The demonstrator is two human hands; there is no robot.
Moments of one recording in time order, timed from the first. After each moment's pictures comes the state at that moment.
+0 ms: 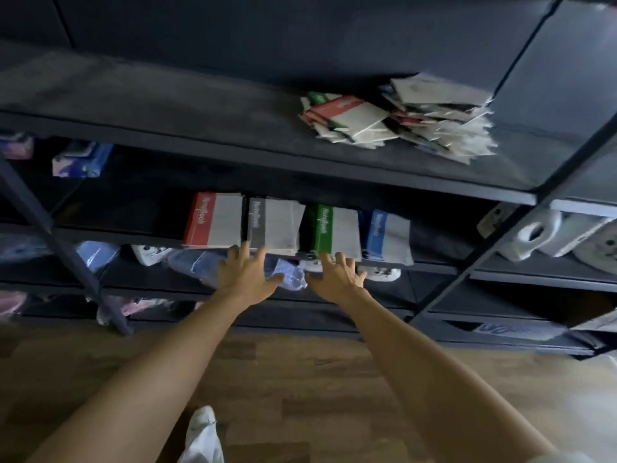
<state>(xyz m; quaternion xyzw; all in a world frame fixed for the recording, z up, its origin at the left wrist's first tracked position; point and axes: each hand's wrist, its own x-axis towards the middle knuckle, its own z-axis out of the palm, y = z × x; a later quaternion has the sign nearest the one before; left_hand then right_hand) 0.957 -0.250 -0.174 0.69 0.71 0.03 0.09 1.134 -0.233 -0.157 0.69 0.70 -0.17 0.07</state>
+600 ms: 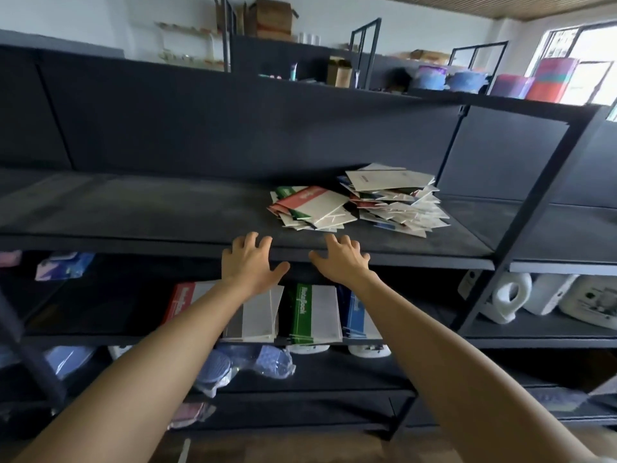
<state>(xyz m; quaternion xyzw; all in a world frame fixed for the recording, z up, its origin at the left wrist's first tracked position) 1.013 -0.168 -0.026 0.71 0.69 0.13 -0.02 1.187 -0.149 -0.009 0.69 0.71 -0.09 -0.12</state>
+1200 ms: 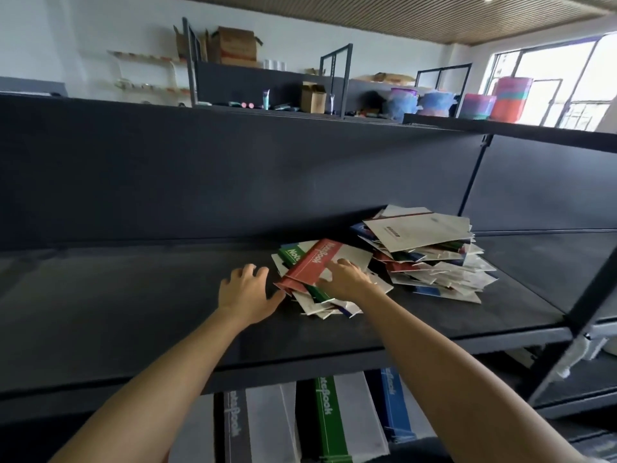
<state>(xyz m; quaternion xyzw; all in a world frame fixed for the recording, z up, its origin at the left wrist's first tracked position) 0.954 0.054 -0.020 0.76 0.64 0.10 -0.01 1.150 0.071 -0.002 0.70 0.71 -0.09 -0.05</state>
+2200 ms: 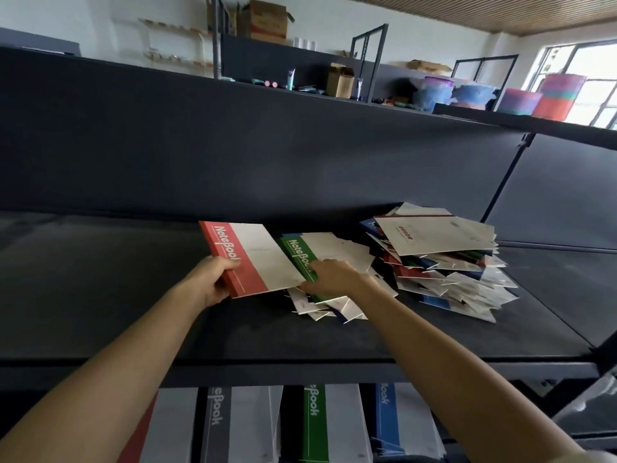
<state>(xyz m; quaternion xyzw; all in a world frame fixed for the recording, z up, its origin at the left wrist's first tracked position) 0.937 0.078 -0.011 0.27 0.56 0.50 0.61 1.145 0.108 -0.007 0.59 0.81 -0.03 0.06</state>
